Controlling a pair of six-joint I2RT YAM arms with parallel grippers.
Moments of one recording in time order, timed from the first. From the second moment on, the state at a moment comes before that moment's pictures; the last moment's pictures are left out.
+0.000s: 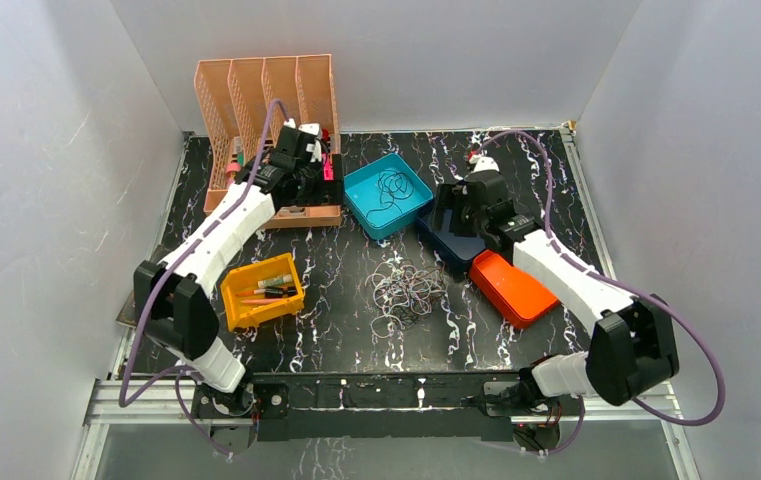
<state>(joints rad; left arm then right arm) -0.43 1.63 1.49 -0.71 -0.07 -0.36 0.48 1.35 1.01 -0.32 0.08 0.44</state>
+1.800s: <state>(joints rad) -0.75 1.50 1.18 -0.47 0.02 -0.33 0.47 1.06 0.65 -0.43 -0.24 0.54</state>
